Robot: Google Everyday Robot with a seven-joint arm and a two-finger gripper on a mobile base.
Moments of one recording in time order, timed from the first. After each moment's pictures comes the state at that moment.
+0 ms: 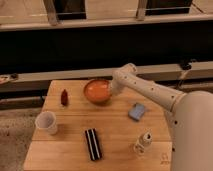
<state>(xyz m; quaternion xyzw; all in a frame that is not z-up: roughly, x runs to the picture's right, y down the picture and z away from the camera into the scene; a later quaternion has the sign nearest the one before) 0.055 0.083 0.925 -0.14 -0.22 -0.49 0.83</state>
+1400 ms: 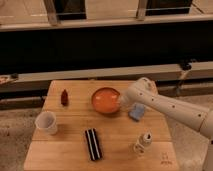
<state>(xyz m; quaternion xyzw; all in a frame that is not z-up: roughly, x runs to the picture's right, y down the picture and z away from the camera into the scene) 0.094 0.153 0.872 -0.13 -0.23 -0.47 0.84</state>
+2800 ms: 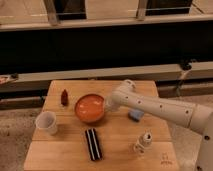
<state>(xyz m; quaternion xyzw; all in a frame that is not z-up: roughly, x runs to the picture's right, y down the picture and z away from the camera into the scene) 0.002 0.166 0.844 -0.10 -0.28 -0.54 0.79</state>
